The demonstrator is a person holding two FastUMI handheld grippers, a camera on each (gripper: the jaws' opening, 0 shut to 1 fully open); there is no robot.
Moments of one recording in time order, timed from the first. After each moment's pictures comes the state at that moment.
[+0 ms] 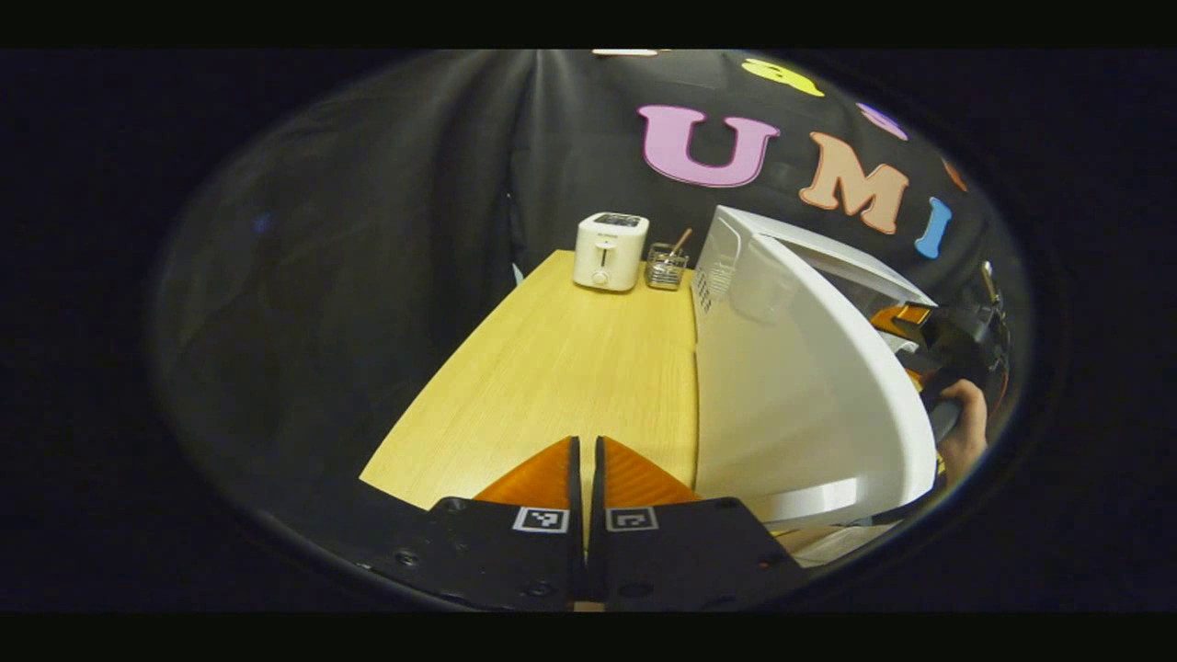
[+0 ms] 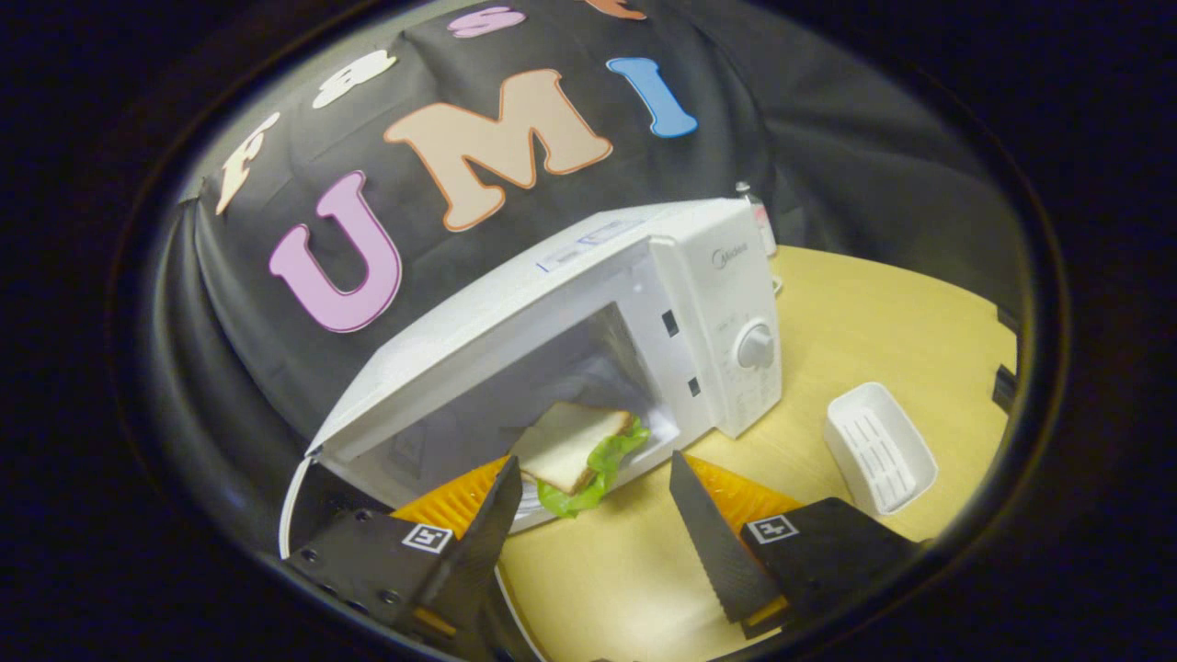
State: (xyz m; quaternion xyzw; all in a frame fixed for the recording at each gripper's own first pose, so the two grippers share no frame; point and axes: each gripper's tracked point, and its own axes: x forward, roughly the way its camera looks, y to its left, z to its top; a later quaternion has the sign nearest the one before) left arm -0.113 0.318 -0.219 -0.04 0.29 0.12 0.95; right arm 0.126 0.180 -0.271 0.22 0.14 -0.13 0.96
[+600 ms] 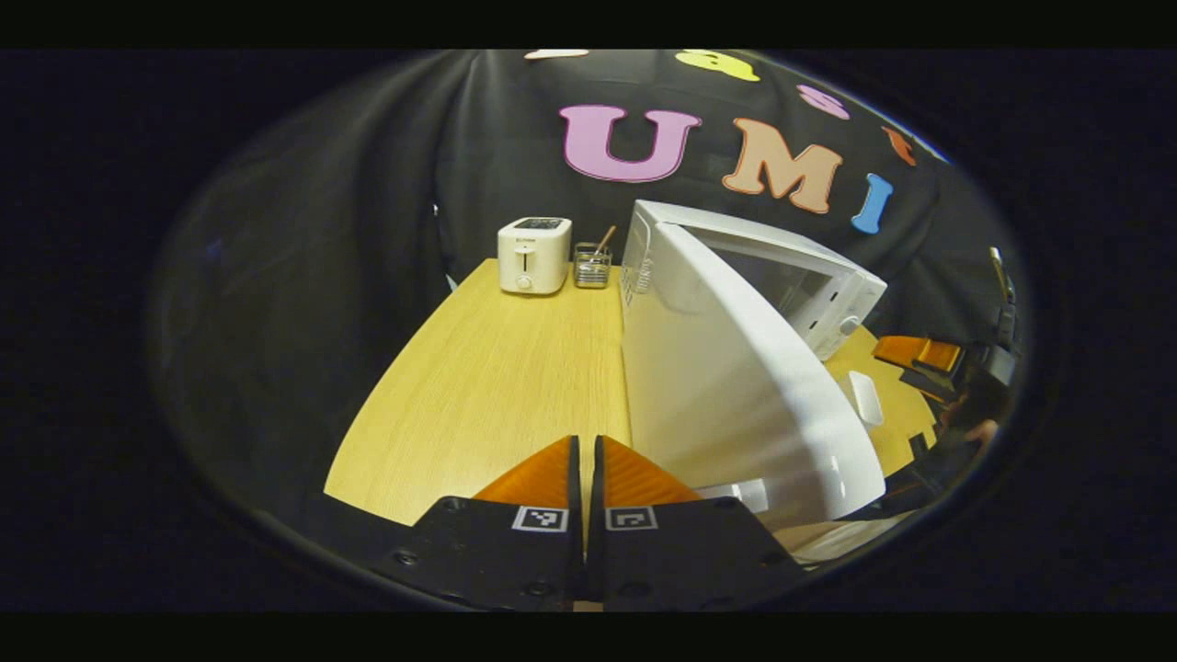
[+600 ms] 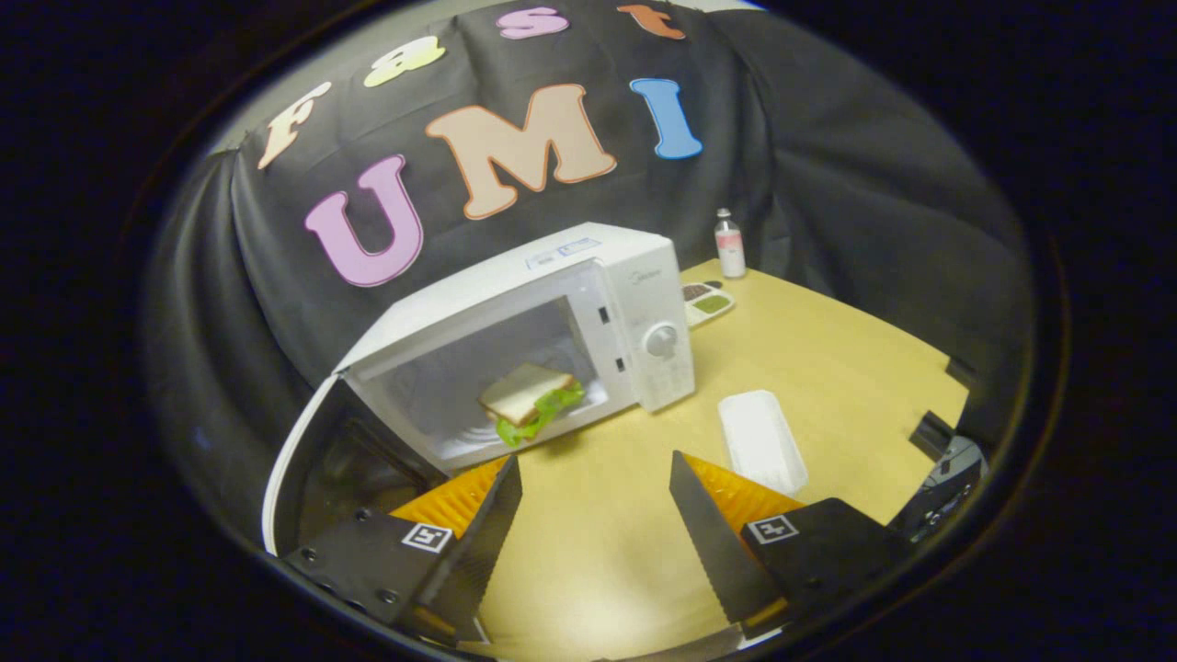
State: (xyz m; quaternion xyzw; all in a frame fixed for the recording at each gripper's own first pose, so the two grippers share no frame) left arm -0.096 0.254 -0.222 -0.01 0.28 0.03 0.96; right arm -0.001 0.135 -0.273 0.14 0.18 -0.15 0.96
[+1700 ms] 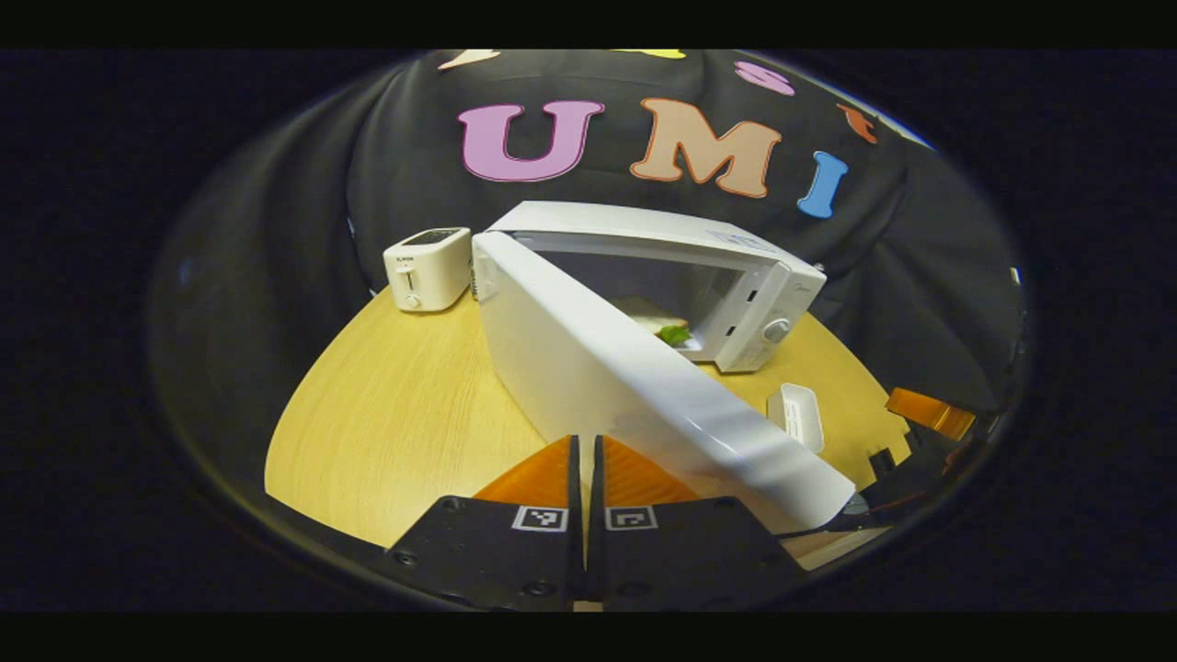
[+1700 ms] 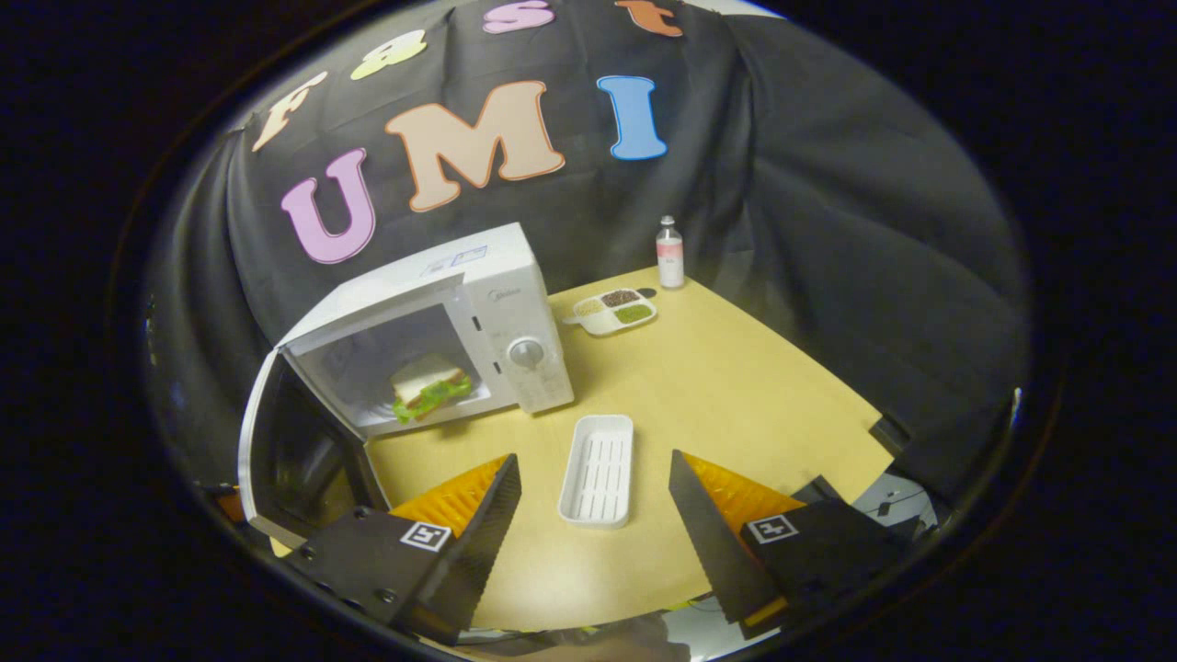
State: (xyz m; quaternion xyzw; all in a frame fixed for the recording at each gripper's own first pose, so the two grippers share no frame) left arm -0.032 0.093 -0.217 0.00 0.28 0.00 0.96; right arm -0.032 -0.018 -0.251 0.08 0.21 -0.15 0.96
